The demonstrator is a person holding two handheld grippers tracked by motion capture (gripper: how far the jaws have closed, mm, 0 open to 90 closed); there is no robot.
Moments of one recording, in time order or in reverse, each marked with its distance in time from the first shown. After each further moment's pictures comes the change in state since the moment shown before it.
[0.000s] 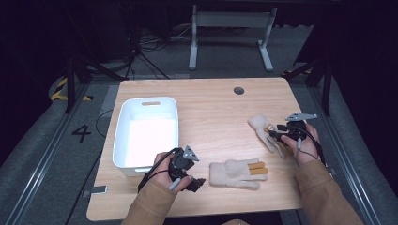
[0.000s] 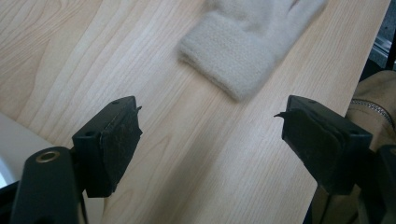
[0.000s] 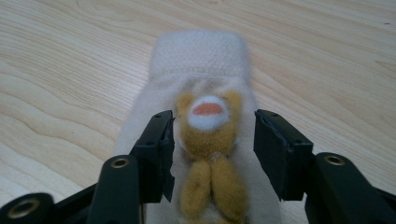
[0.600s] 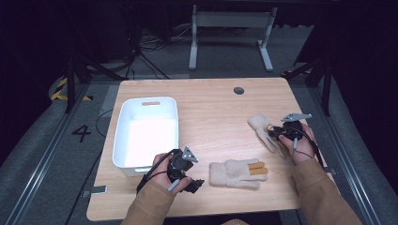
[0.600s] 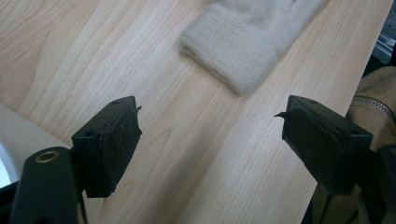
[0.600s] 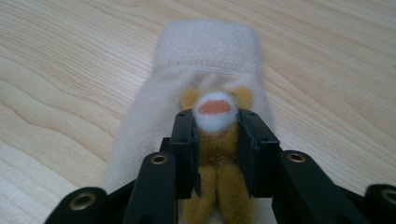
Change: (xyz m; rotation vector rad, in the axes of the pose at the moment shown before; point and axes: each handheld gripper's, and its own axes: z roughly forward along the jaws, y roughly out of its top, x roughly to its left) left arm 0.000 -0.003 0.000 0.009 0.007 -0.004; right arm 0.003 0.001 0.009 0.028 0.005 -0.063
